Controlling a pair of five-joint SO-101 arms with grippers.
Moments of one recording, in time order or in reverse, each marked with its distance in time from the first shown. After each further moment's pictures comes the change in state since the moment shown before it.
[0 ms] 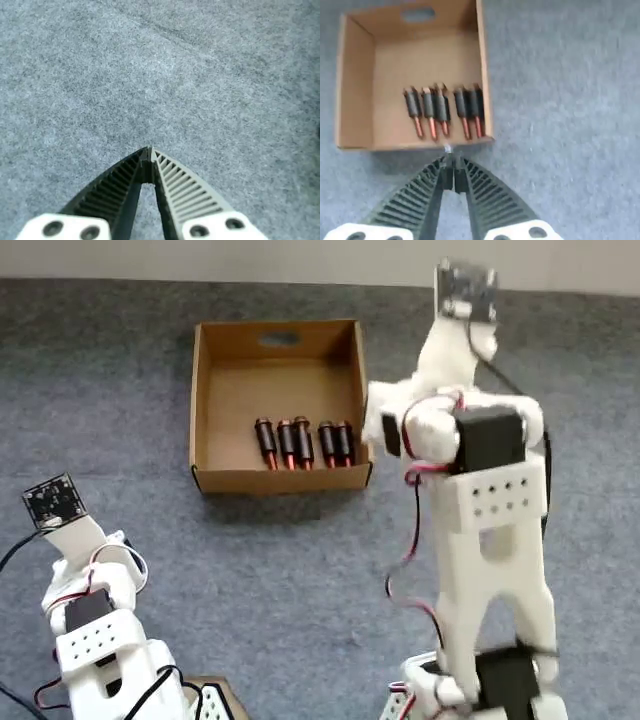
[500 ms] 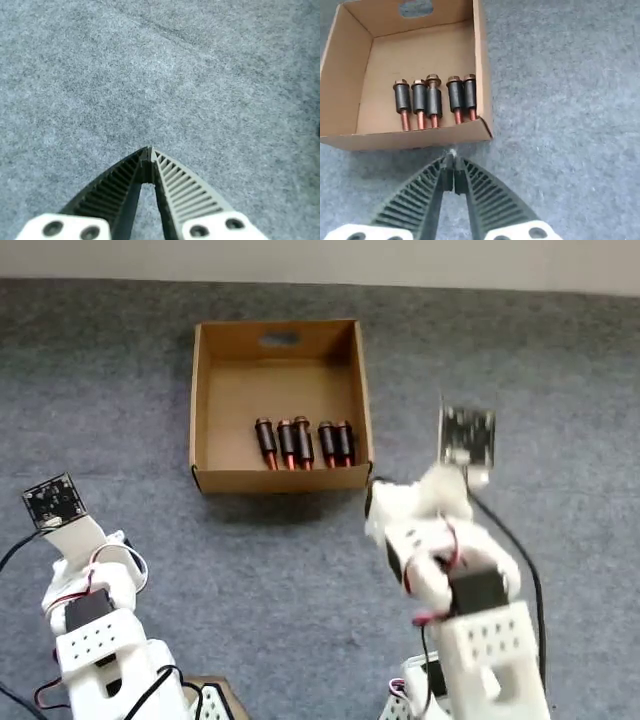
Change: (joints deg) left arm 0.1 0.0 0.0 0.0 0.0; right arm 0.0 -45.7 66.2 -34.4 0.0
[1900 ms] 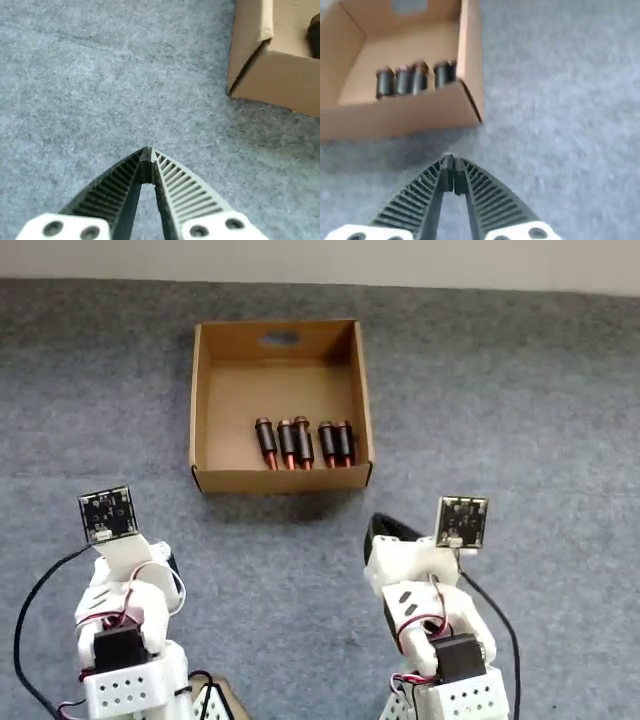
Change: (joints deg) left arm 15.2 -38.7 7.5 27.0 0.4; right arm 1.0 -38.2 39.6 -6.4 0.0
